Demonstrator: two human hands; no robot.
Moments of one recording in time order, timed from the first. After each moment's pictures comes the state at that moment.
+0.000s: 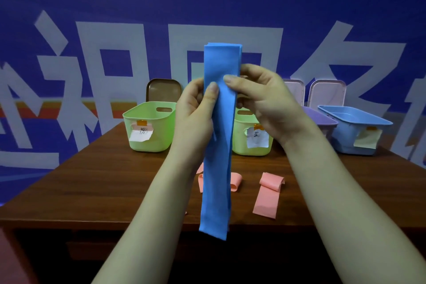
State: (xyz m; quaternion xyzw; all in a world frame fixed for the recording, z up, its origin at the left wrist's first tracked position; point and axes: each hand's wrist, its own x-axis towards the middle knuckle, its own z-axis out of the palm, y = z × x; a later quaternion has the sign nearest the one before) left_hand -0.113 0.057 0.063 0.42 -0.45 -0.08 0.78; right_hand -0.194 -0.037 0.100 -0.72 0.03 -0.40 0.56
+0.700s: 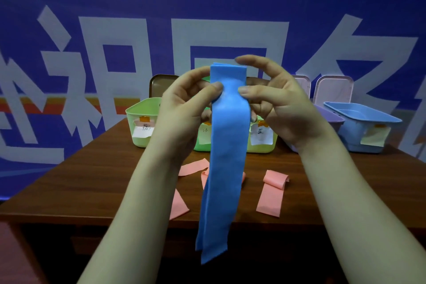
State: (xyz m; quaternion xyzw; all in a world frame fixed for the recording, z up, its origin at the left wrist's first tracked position) left_hand -0.100 0.078 0.072 0.42 -0.45 -0.14 0.77; right_hand -0.213 -0.043 0.091 -0.72 -0.06 -0.34 0.61
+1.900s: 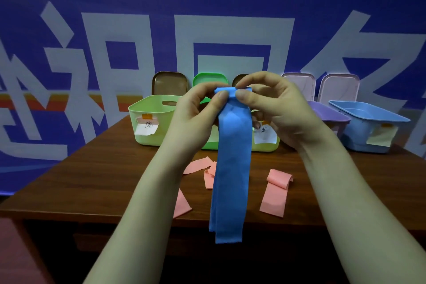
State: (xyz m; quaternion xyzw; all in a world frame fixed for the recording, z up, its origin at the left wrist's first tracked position) left_hand -0.094 0.070 0.057 0.51 -0.51 -0.06 0.69; right_hand -0.202 -0.053 0.077 -0.75 0.00 -0.36 0.55
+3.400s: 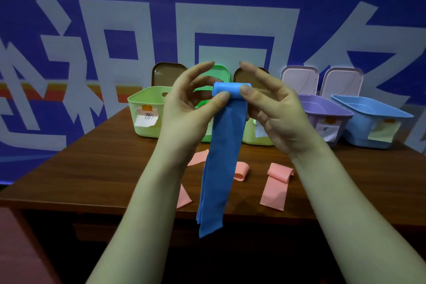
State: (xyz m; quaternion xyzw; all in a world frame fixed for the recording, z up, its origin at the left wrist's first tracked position) left_hand -0.083 0.072 0.042 0.45 -0.47 -0.06 0.76; right_hand -0.192 -0.044 0.058 -0.70 0.00 -0.39 0.60
